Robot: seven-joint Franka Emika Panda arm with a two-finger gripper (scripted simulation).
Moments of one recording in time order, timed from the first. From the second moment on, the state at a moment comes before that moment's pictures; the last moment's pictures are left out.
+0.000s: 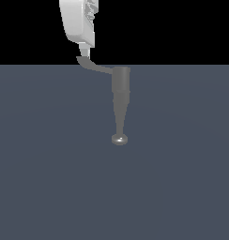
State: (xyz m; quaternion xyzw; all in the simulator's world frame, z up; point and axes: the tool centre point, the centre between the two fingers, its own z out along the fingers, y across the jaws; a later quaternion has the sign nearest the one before) arm -0.003 0.084 0.301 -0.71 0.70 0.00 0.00
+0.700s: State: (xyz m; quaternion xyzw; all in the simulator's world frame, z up) arm -0.044 0.082 0.301 -0.71 0.70 0.00 0.00
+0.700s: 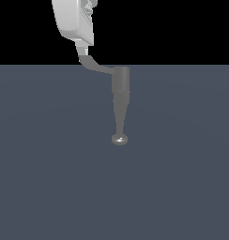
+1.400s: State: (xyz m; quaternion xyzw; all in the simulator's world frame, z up) arm -0.074 0.056 0.301 -0.71 0.70 0.00 0.00
